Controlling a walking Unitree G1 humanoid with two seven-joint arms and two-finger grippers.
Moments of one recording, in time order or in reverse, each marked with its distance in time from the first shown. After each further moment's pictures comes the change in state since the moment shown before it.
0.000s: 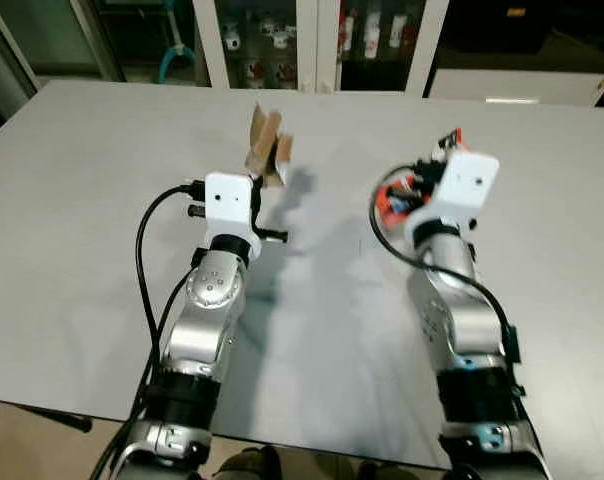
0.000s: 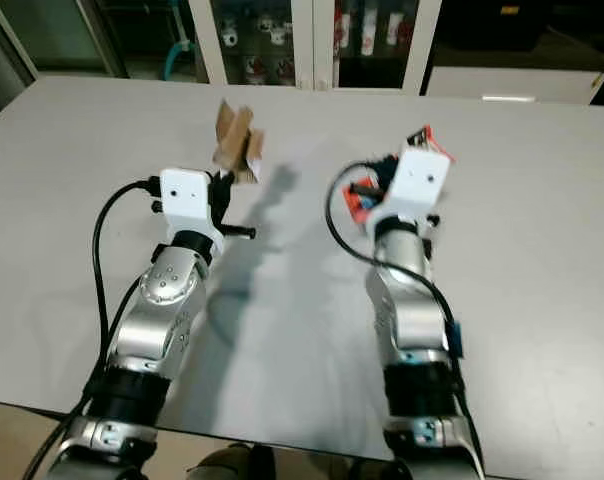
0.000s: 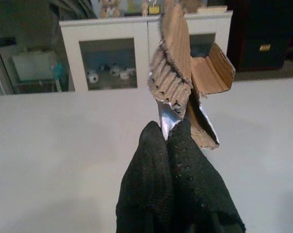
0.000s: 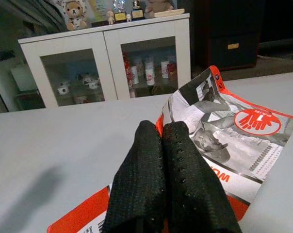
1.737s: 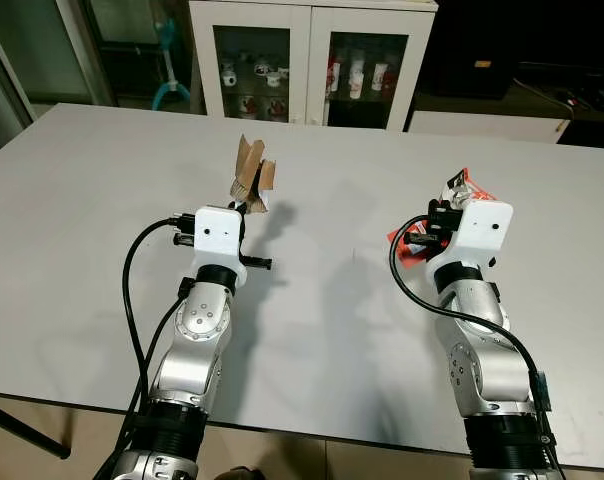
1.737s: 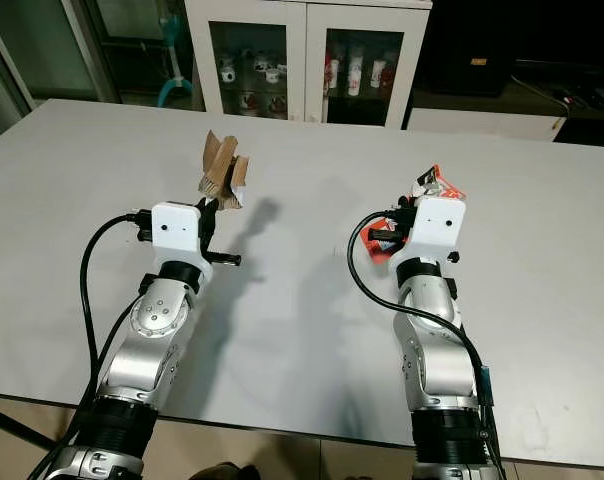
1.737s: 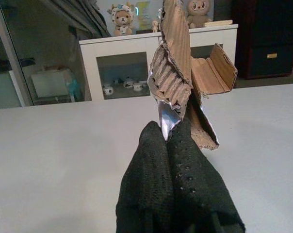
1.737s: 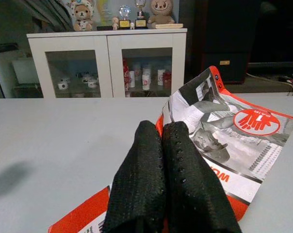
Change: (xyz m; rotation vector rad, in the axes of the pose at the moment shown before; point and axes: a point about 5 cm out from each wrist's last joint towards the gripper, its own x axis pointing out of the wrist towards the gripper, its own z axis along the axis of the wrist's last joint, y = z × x) left arm -0.025 0.015 -0.032 0.086 0.033 0.048; right arm -0.028 -0.034 -0.028 -0.051 0.068 0.035
